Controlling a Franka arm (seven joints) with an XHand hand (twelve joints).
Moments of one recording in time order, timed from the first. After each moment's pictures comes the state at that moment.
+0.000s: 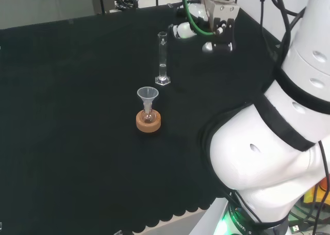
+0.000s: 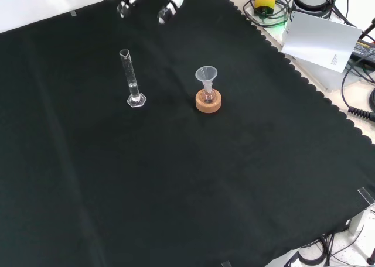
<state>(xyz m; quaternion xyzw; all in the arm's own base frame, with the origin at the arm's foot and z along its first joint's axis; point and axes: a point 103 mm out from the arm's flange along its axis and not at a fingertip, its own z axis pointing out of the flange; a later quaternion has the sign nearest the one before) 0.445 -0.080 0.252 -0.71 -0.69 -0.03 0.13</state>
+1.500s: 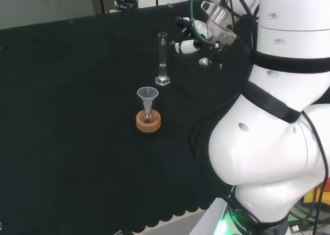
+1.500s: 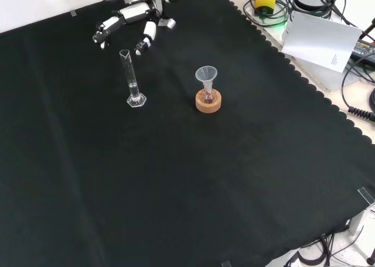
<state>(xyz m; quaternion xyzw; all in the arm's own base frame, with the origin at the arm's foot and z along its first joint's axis) 0.531 -0.112 0.150 -0.66 -0.70 -0.20 0.18</state>
